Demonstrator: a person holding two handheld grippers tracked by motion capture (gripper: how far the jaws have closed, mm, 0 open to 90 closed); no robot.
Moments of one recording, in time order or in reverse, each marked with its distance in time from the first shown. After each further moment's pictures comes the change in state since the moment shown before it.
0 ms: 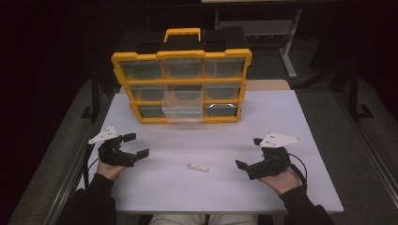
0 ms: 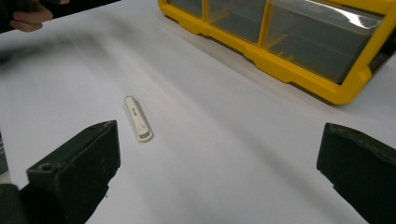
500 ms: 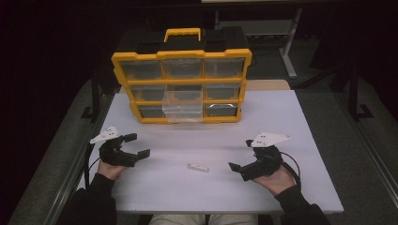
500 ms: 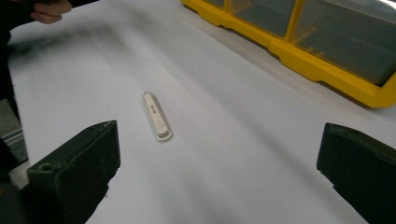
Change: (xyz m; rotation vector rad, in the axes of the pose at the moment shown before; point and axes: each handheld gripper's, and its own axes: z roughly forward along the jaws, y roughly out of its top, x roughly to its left) left arm 0.001 -0.001 0.003 0.010 -0.007 -0.002; right arm 0.009 0.008 0.013 0.049 0.060 -0.014
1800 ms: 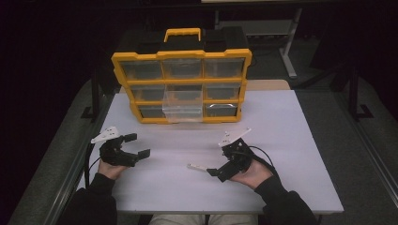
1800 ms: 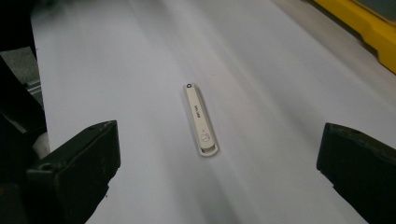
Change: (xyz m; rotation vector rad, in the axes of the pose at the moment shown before) left arm 0.001 -0.001 0.001 0.011 0.007 0.006; right arm 0.025 0.031 0.061 0.205 0.141 -0.093
